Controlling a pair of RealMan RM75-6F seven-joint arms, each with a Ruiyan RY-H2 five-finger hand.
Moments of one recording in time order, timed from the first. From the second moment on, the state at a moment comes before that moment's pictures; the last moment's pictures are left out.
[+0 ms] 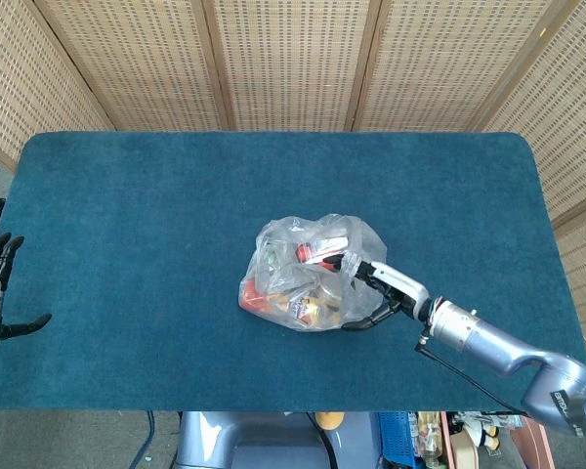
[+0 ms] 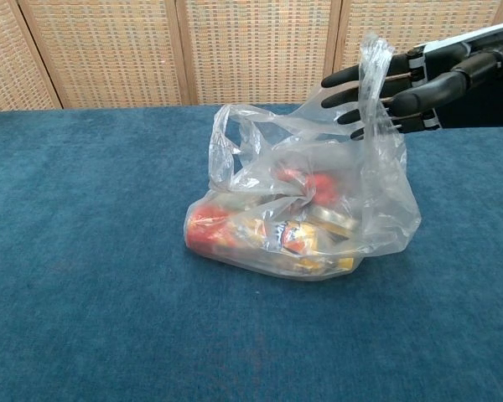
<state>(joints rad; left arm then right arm) -0.19 -0.91 -0.13 -2.00 1.20 1.39 0.26 0.89 -0.99 0.05 -1.70 -1.75 0.73 1.65</state>
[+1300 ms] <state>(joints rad) -0.25 -0.94 -0.15 -1.91 1.23 1.32 0.20 1.02 -1.09 -0.06 -1.49 -1.77 0.95 2.29</state>
